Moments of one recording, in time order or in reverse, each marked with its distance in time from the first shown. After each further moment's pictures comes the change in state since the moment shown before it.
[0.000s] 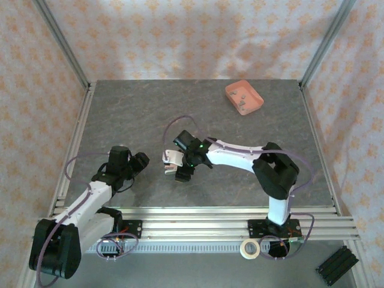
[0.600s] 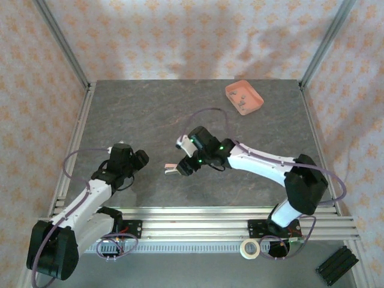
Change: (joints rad) left arm -0.045 -0.018 0.056 -0.079 -0.100 0.050; right arm -0.023 -0.271 -0.153 0.065 0.003 0.504
